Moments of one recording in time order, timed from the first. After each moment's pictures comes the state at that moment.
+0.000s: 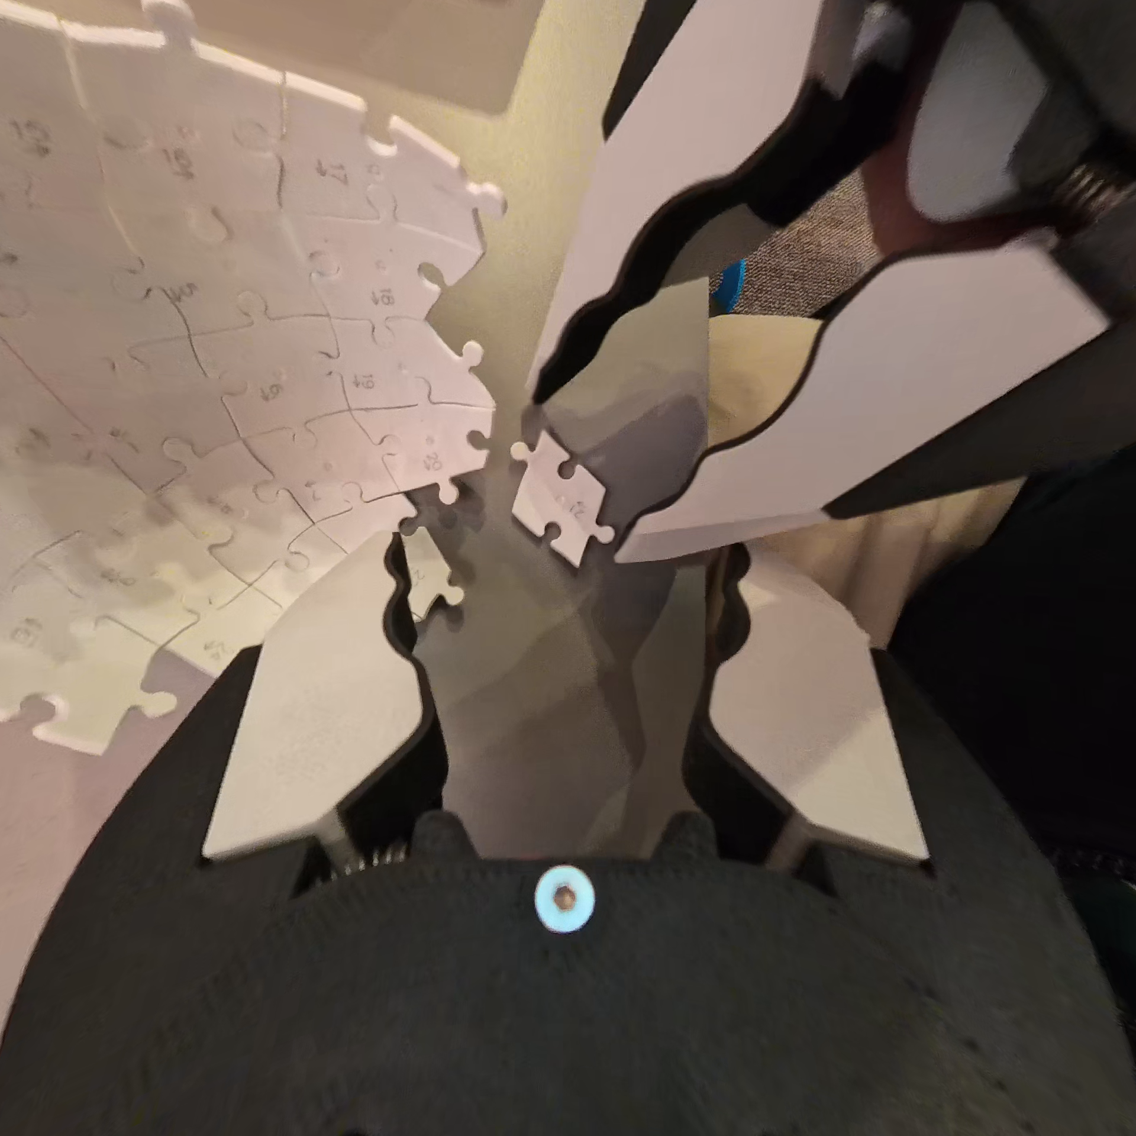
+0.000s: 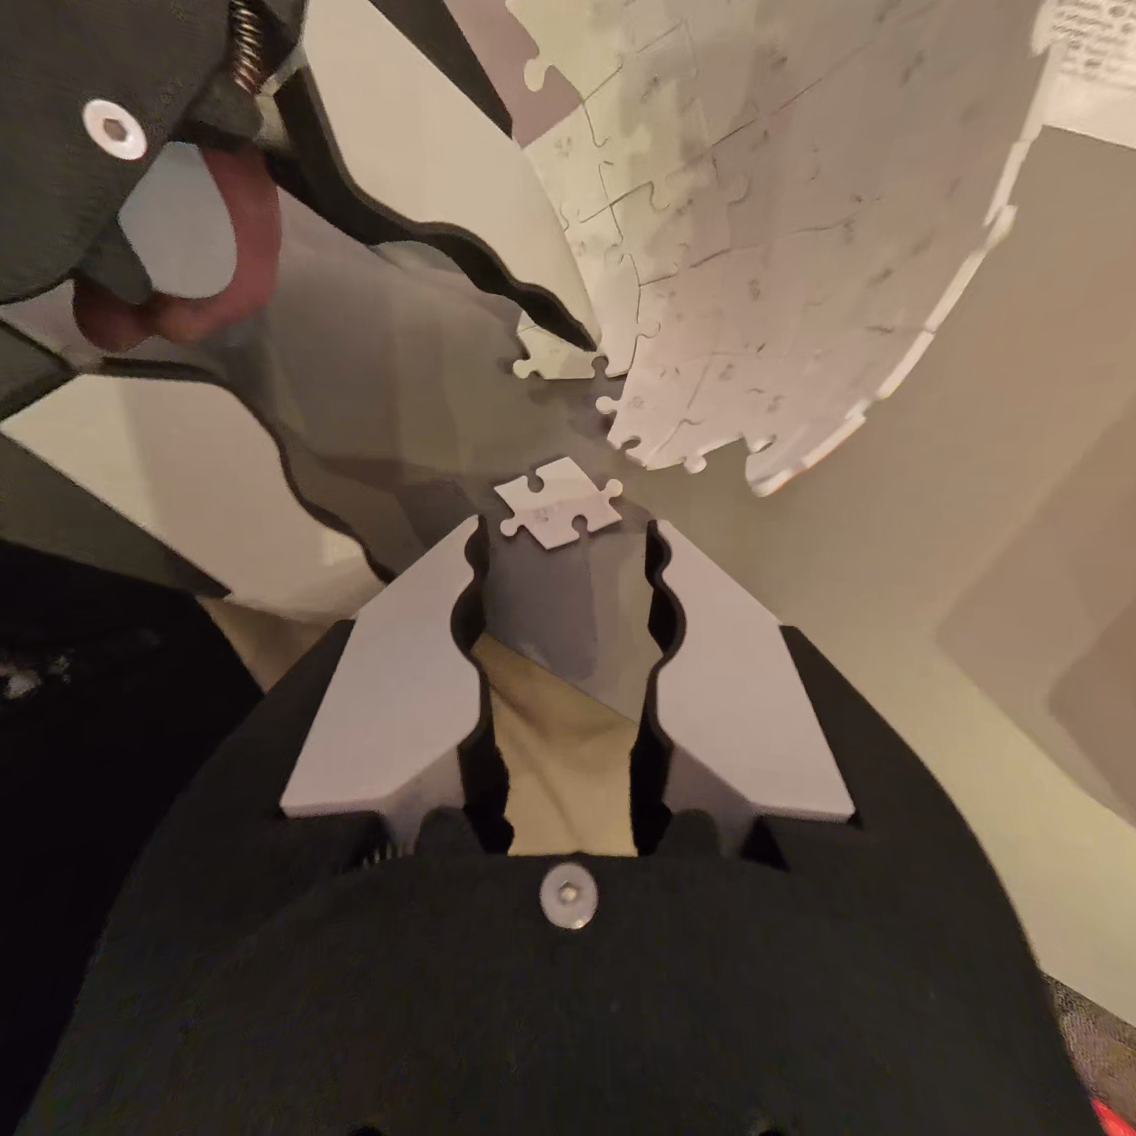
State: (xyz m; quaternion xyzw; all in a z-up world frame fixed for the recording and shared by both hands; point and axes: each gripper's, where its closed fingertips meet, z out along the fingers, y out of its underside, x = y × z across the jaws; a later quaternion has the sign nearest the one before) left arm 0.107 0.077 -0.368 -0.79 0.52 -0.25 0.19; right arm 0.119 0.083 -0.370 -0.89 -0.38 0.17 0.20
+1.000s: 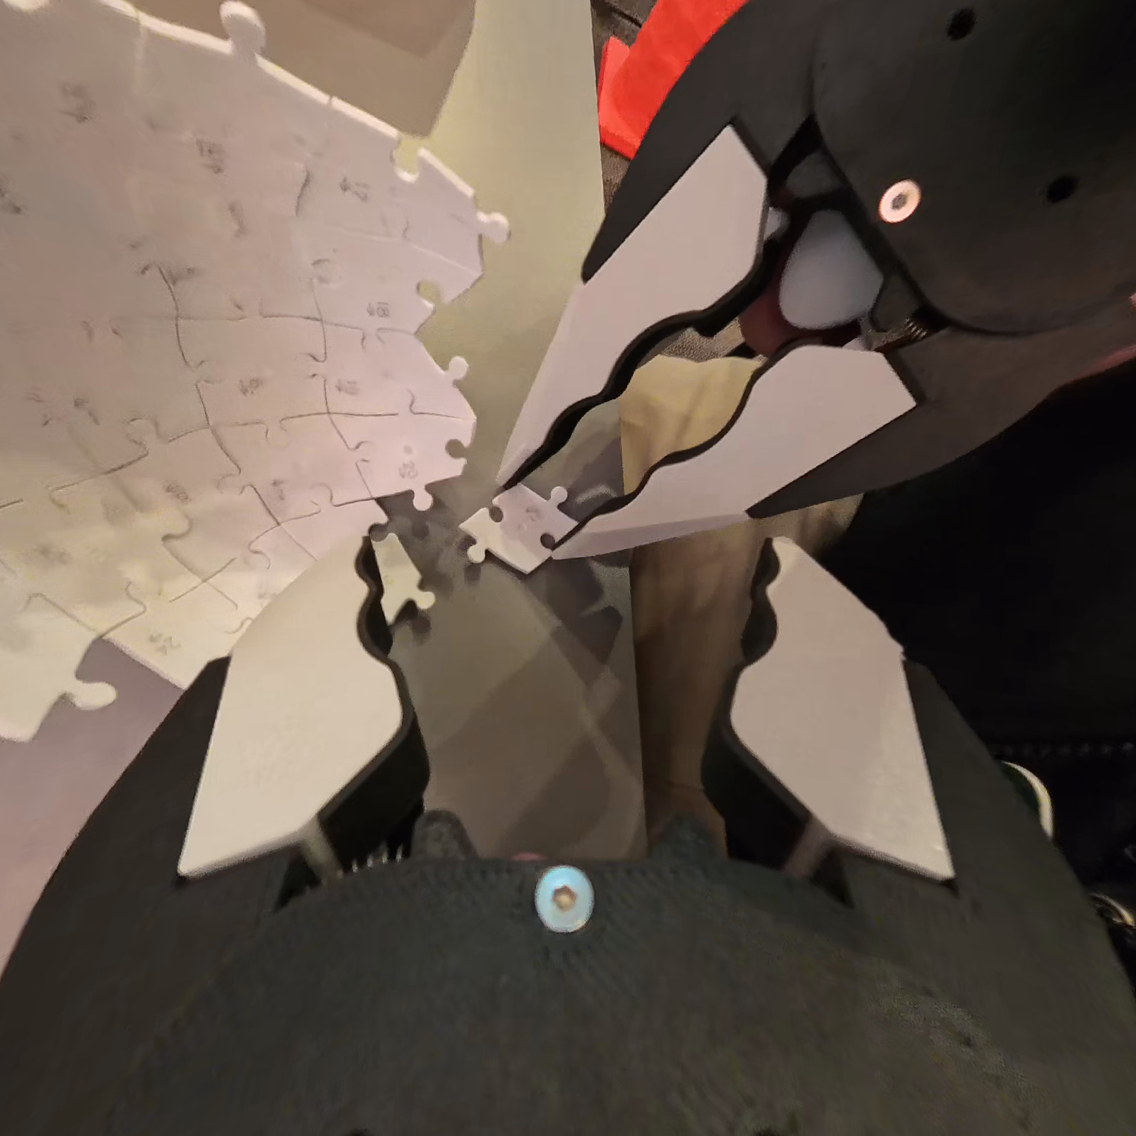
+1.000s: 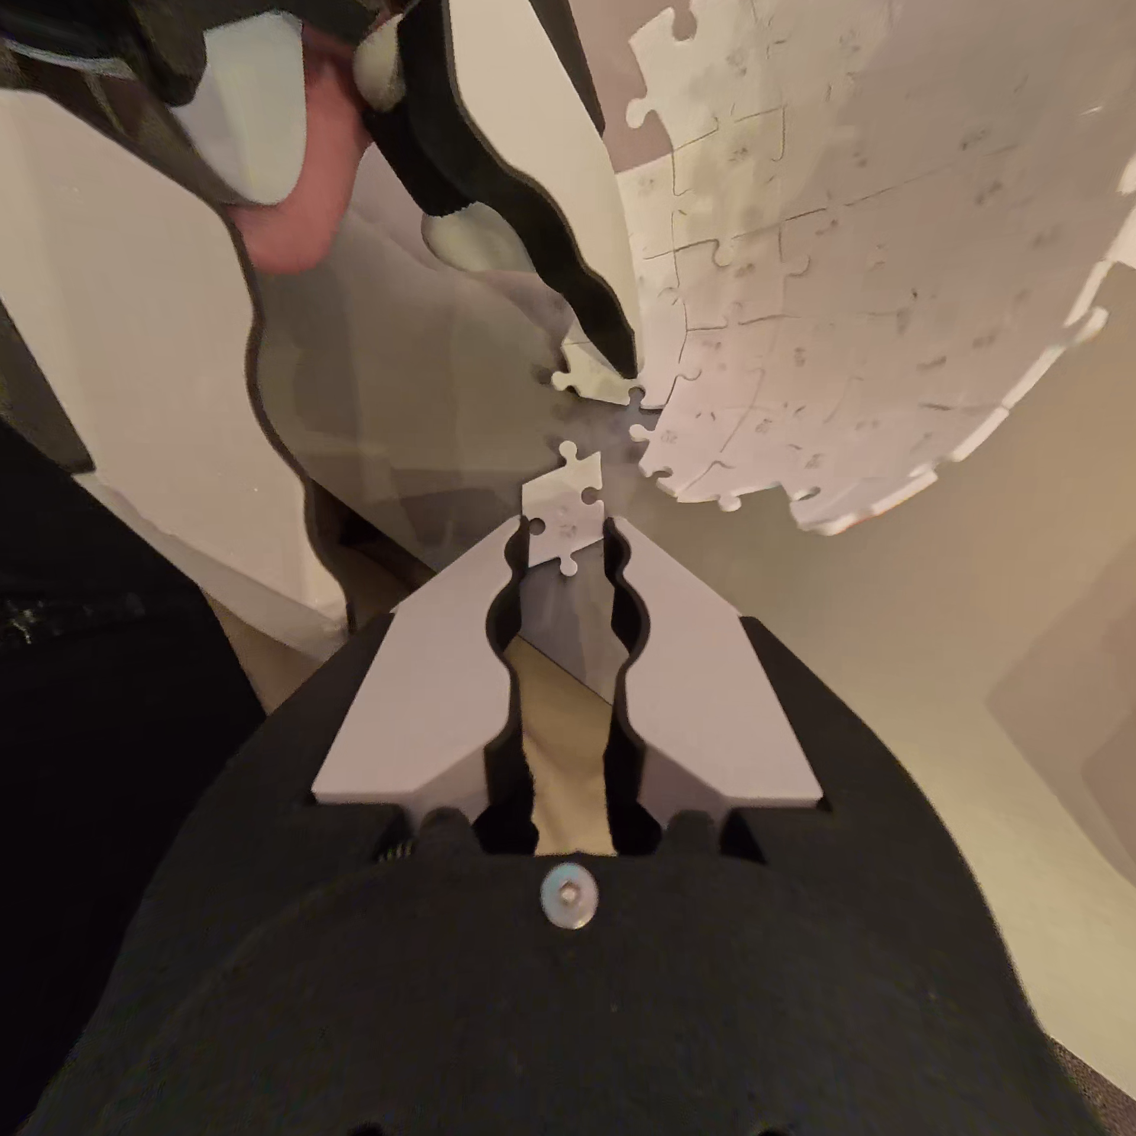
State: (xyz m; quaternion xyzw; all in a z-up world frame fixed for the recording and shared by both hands) left arm 0.099 0.055 -0.355 -0.77 0.49 -0.37 0.18; right arm 0.099 0.068 -0.374 -0.85 -0.44 0.15 0.25
